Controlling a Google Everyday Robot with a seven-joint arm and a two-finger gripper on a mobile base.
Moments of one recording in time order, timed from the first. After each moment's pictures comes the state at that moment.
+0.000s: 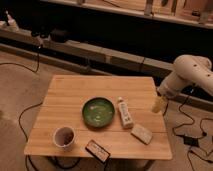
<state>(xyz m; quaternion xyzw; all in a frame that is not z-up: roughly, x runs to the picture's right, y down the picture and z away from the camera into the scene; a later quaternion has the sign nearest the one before) 0.282 0.070 0.729 -0.30 -0.03 0.25 0.92</state>
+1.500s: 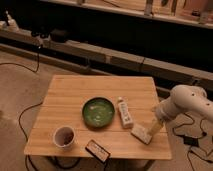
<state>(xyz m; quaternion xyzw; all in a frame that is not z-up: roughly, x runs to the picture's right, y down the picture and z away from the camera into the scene) 0.258 0.184 0.745 -0.32 -0.07 0.23 0.92</state>
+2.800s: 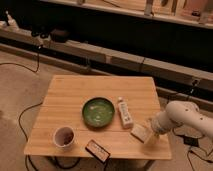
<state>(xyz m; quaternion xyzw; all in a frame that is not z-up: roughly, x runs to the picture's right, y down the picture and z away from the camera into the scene) 0.234 0.248 0.772 -0.31 -0.12 0.19 0.92</state>
